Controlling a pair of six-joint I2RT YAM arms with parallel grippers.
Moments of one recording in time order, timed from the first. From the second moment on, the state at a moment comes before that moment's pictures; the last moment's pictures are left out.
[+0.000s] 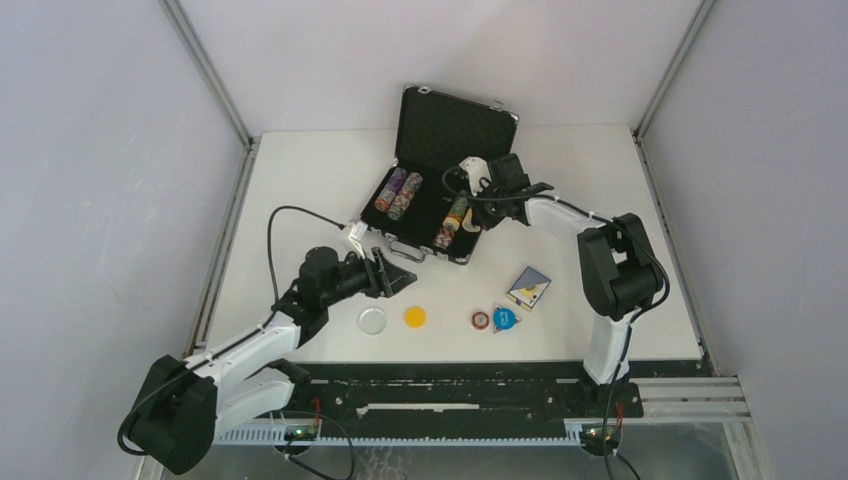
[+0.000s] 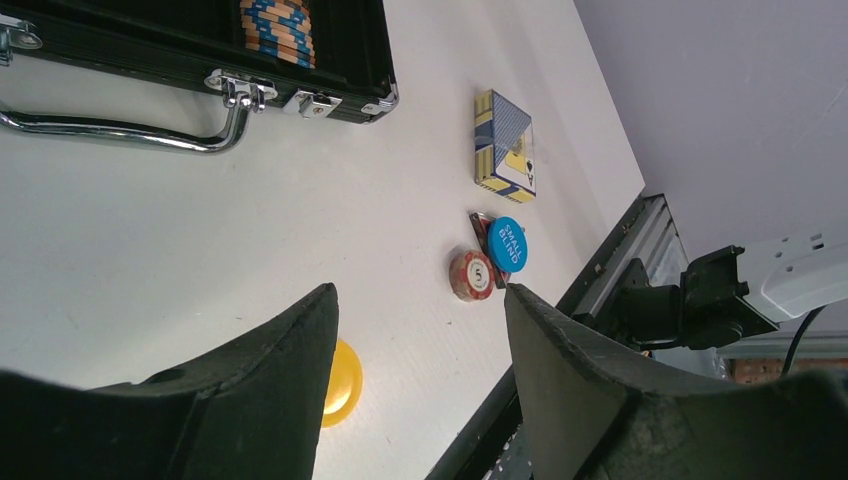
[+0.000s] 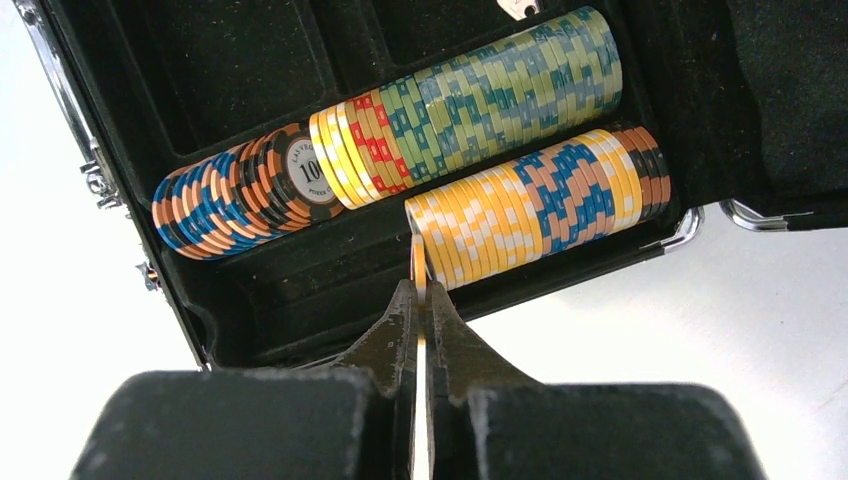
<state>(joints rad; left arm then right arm) -0.50 1.01 0.36 0.33 0.40 -0.66 0.40 1.88 1.29 -0.29 -0.30 -0.26</state>
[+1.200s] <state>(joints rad) -0.50 1.03 0.36 0.38 0.43 -0.66 0.45 1.91 1.37 -0.37 -0.19 -0.31</state>
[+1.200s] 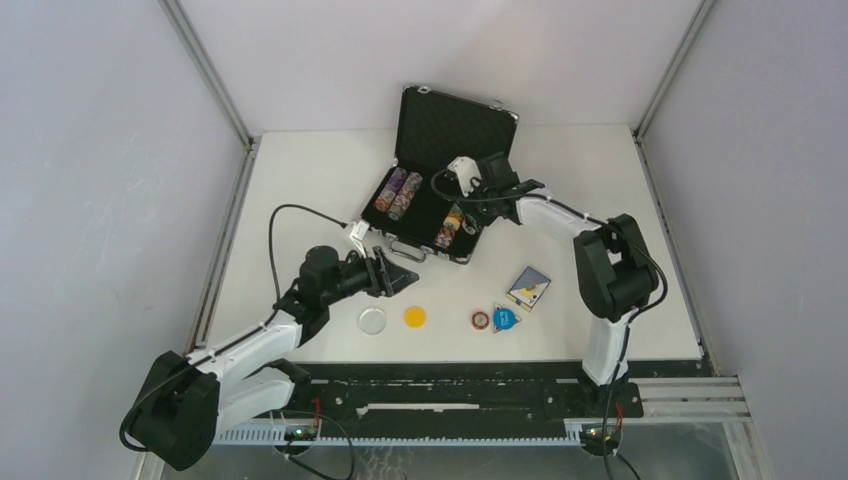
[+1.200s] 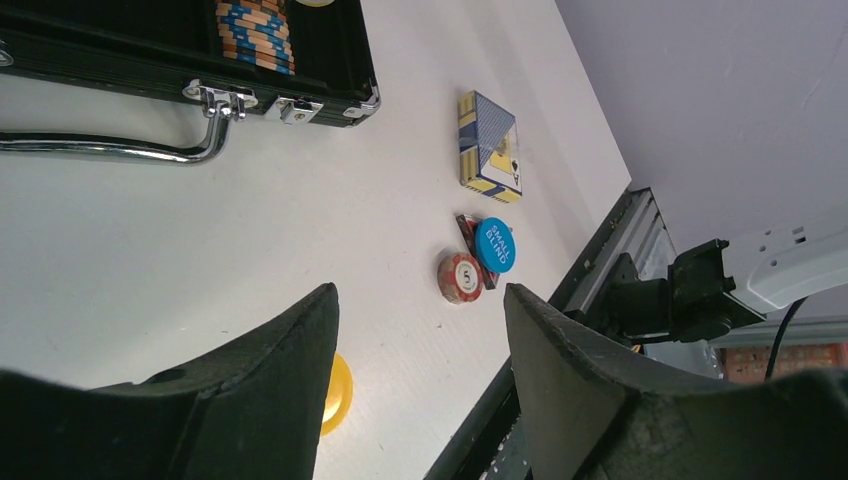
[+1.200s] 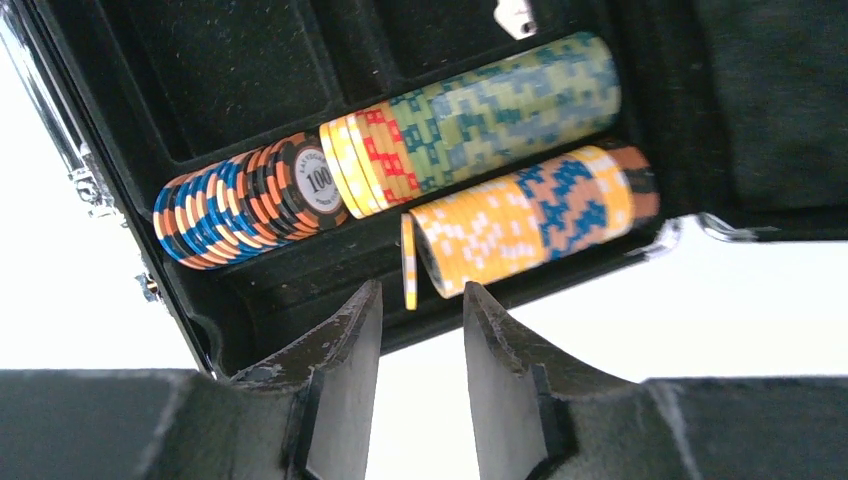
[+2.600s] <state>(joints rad) -0.50 0.84 0.37 -0.16 -0.21 -0.73 0.52 0.92 0.51 -0.36 0.52 0.79</state>
